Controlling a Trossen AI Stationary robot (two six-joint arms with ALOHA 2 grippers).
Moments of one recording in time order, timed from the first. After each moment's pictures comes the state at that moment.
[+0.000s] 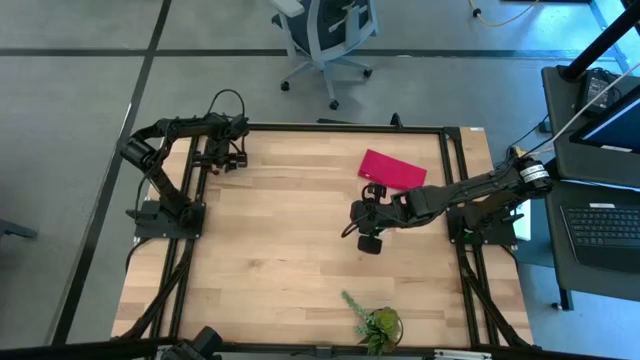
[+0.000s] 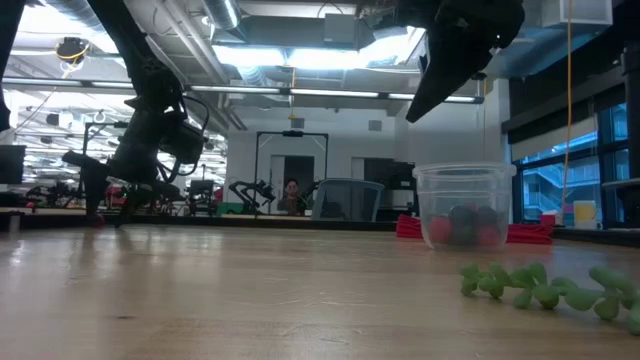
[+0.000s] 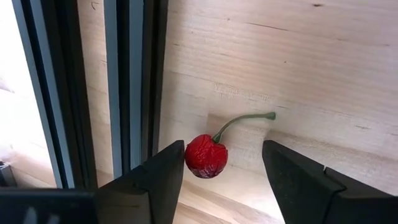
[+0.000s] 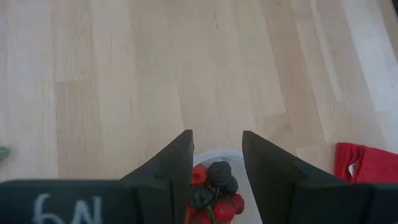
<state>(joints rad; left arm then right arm) 1.01 1.68 0.83 -0.98 -0.17 -0.78 0.22 1.51 1.14 -0.66 0.33 0.26</state>
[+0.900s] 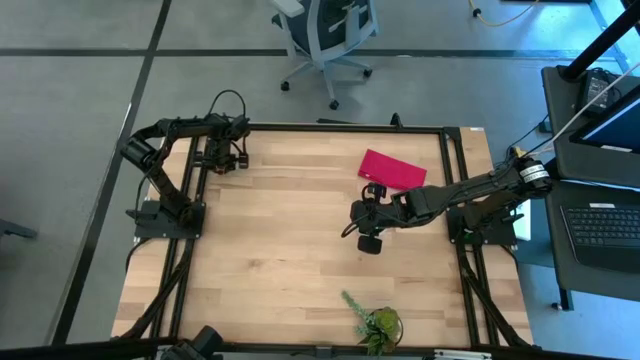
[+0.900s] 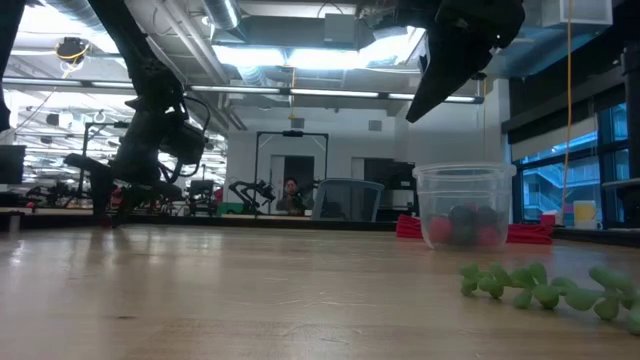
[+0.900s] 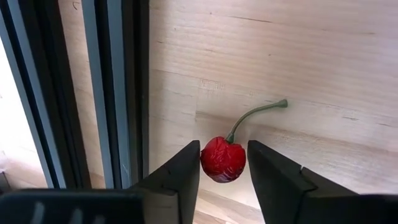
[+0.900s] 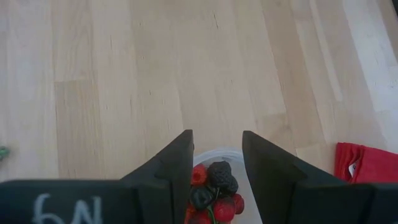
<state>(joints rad) 1.01 1.68 0.83 -0.97 -0.16 -0.75 0.22 1.51 1.14 -0.66 0.33 0.26</state>
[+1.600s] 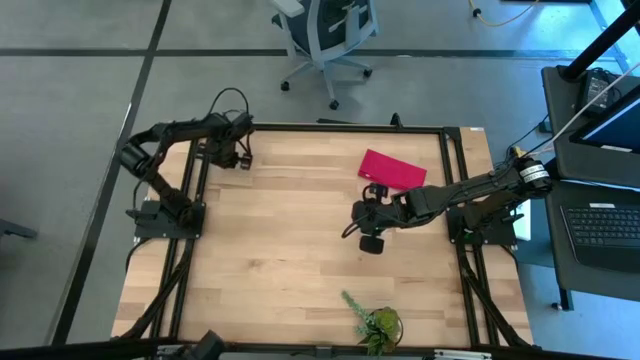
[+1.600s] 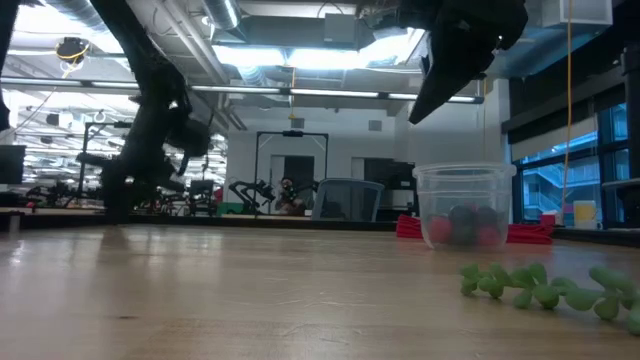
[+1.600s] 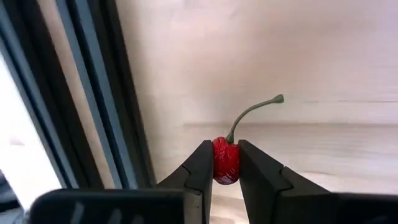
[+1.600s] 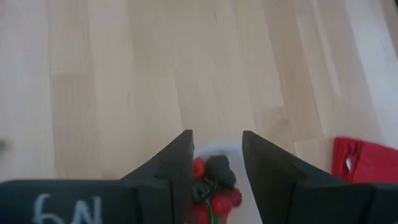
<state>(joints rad) 0.96 1.64 0.85 -0.95 -0.20 -0.57 0.22 1.51 1.14 -0.68 0.33 0.26</state>
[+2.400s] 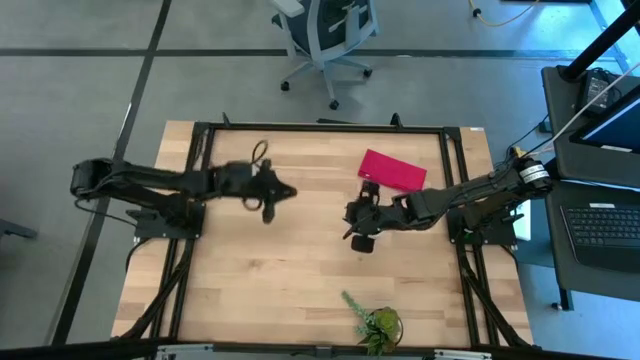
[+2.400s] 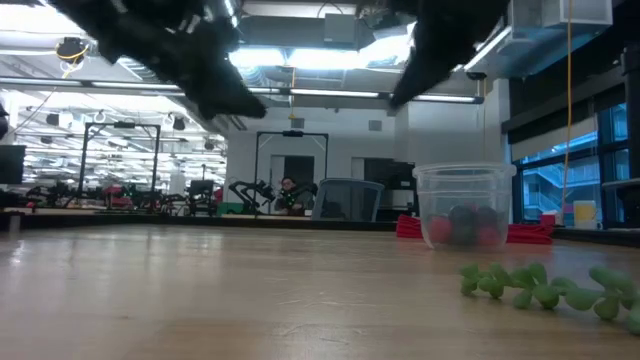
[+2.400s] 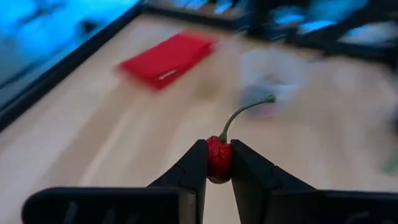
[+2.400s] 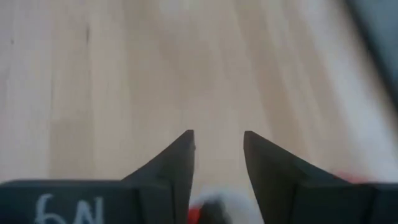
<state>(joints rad) 0.22 1.10 0.57 0.10 0.01 -0.12 0.23 1.51 1.13 -0.57 0.39 0.25</state>
